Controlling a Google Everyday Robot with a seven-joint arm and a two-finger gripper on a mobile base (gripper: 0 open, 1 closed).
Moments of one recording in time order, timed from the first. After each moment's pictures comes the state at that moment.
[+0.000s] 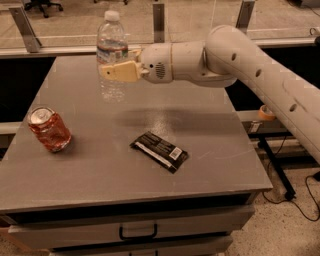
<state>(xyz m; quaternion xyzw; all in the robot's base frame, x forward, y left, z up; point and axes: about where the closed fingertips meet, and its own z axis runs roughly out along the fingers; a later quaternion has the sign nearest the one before) 0.601 0.105 0.966 -0.47 0.59 0.46 0.48</state>
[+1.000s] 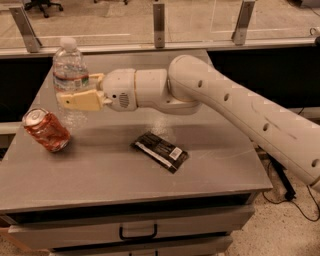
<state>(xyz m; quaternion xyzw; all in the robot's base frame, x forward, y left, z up) 0.532 0.190 0.942 -0.49 0.53 0.50 0.47</state>
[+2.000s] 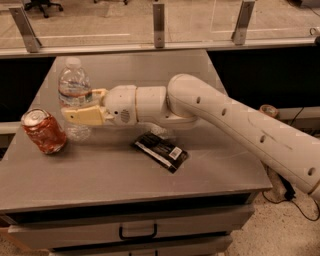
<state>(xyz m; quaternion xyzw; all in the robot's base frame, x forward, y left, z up) 0.526 0.191 0.904 -0.48 0.53 0.50 0.48</state>
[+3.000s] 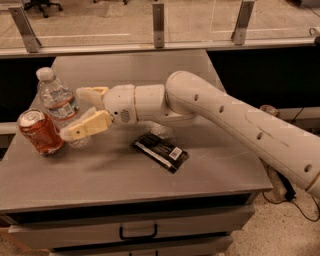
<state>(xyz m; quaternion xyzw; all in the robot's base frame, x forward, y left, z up) 0.525 0.193 0.900 -0.51 0.53 0.50 0.47</state>
